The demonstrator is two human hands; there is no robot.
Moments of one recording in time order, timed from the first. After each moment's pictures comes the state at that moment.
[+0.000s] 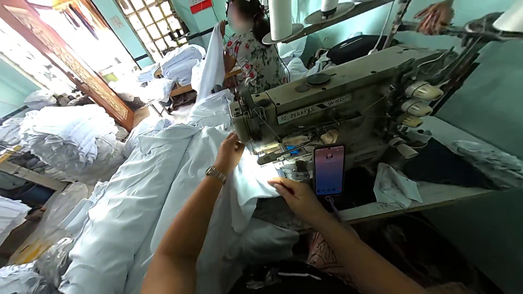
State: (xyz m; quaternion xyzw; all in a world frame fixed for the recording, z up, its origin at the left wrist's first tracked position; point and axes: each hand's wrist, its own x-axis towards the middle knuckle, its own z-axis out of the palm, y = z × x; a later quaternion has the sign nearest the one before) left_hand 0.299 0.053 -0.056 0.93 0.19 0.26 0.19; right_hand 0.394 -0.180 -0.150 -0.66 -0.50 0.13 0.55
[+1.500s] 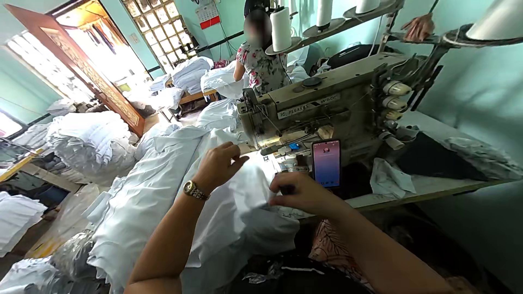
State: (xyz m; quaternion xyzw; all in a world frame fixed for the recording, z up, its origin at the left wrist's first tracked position) left_hand 0.212 -0.005 0.016 0.97 0.06 0.23 0.04; right_hand 0.383 -0.207 -0.073 -0.50 -0.67 0.22 0.51
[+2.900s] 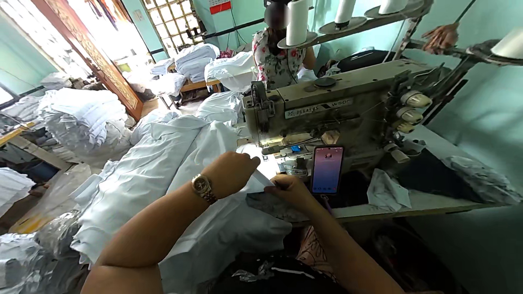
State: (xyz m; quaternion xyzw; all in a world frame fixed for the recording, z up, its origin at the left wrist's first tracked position) left_hand 0.229 -0.060 0.038 0.99 0.08 -0.09 -0.09; right_hand 0.394 -0.175 -0.139 -0.57 -0.56 0.22 0.55
